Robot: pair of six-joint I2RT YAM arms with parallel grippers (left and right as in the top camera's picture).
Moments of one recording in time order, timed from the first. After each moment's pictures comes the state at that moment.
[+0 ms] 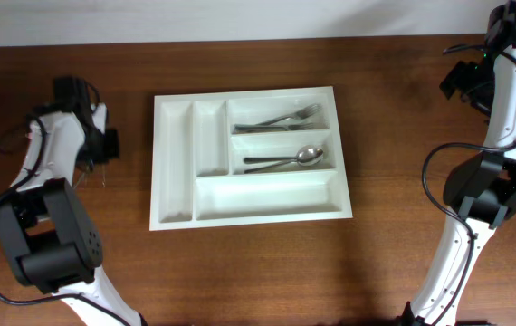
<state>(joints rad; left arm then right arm) 0.23 2.02 1.60 -0.95 -0.09 0.11 -0.33 2.48 2.64 -1.53 0.14 0.53</state>
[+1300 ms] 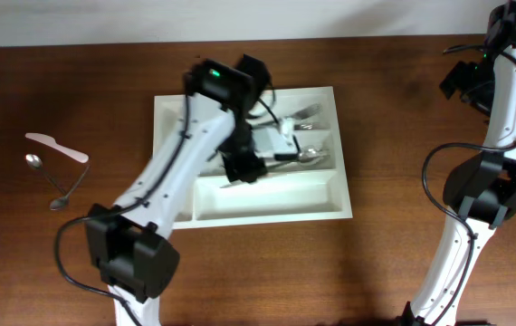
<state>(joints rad) -0.53 2.02 2.02 -1.64 0.28 0.84 -0.33 2.48 2.64 -1.53 0.14 0.53</state>
